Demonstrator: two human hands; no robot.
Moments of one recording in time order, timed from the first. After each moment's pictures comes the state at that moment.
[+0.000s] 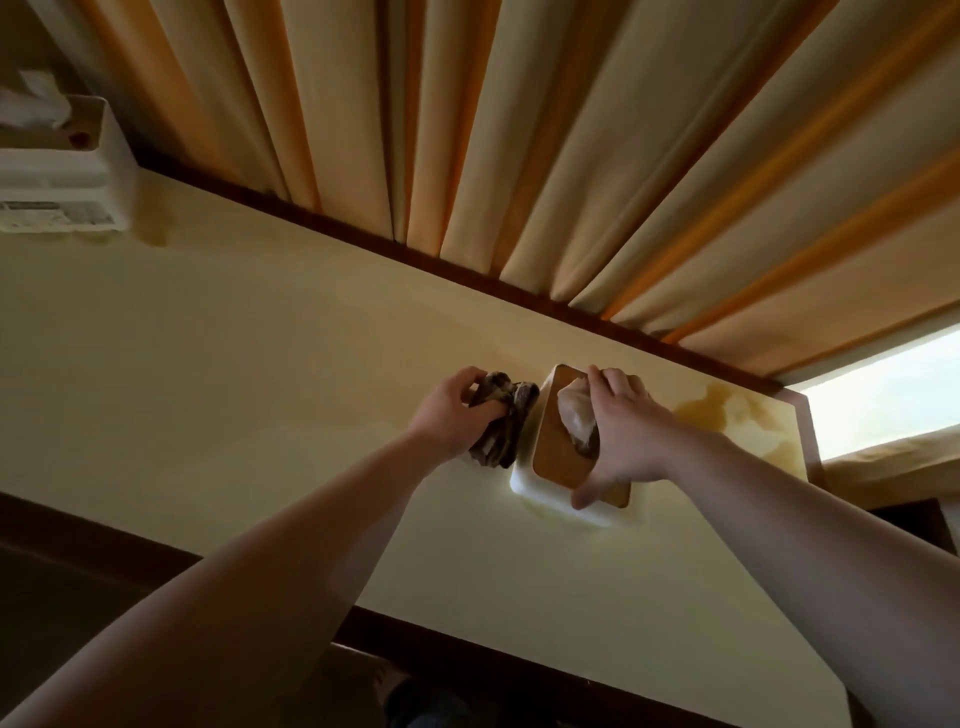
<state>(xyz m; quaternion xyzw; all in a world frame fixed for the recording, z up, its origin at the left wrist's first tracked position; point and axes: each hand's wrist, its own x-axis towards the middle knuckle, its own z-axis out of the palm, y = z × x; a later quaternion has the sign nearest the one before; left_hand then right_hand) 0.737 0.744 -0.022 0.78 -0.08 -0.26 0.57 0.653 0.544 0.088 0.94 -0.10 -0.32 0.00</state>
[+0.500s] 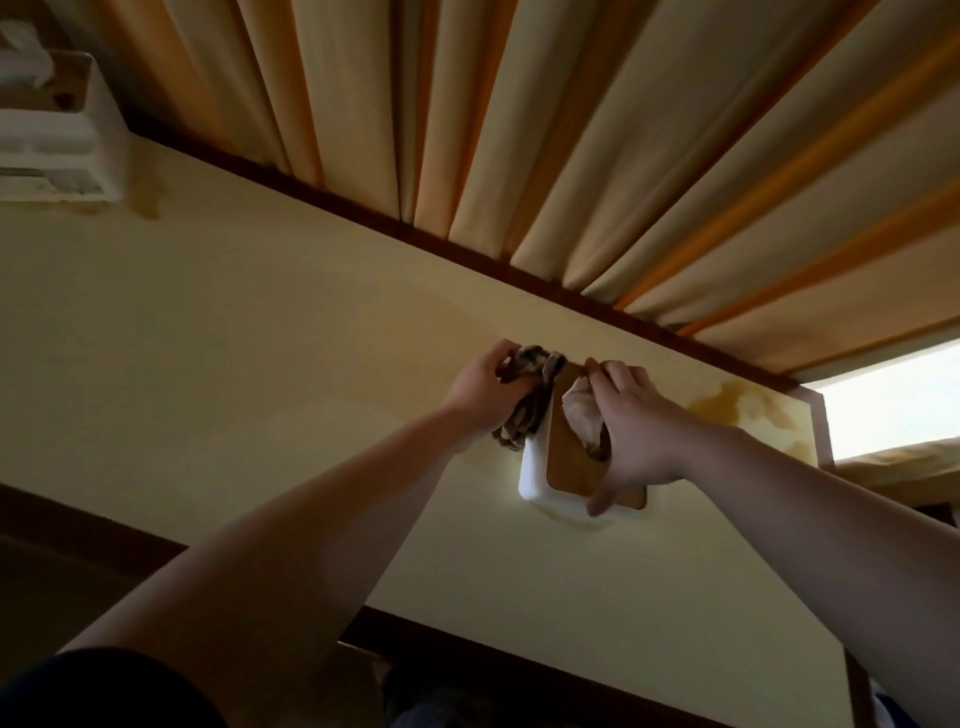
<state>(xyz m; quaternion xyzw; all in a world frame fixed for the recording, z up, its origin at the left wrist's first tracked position) 0.749 0.711 -0.019 0.76 -0.09 -0.26 0.59 0.660 0.543 0.087 0.94 -0.05 -0.33 0.02</state>
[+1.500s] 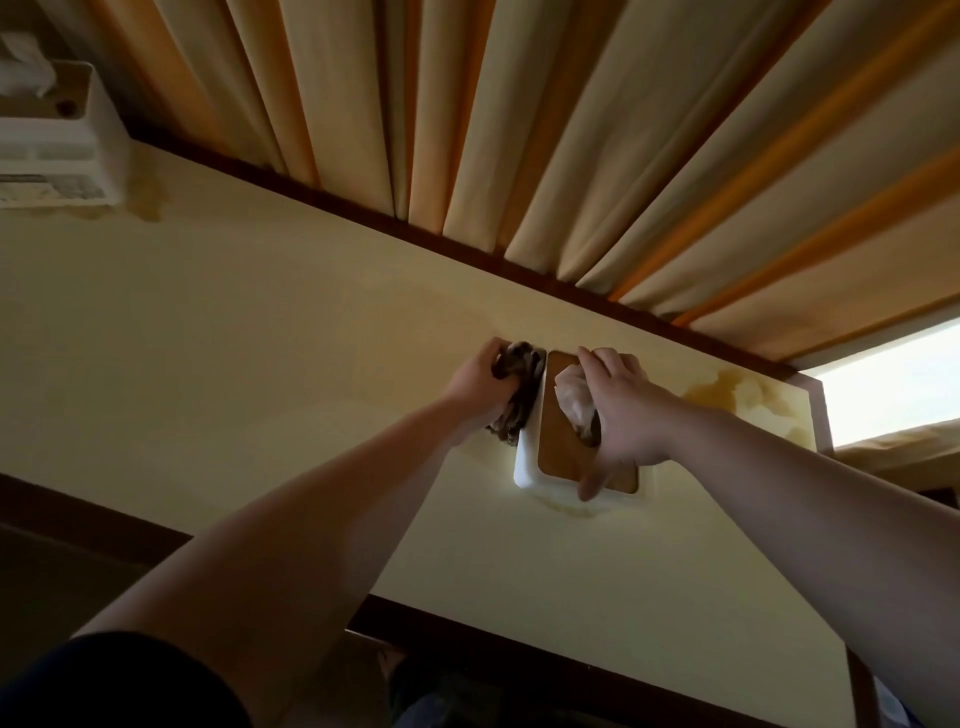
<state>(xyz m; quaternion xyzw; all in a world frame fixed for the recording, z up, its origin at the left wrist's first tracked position) 0.744 0.705 -0.023 0.78 -0.09 -0.27 0.56 0.658 0.545 0.088 0.94 -0.07 -0.33 -0.02</state>
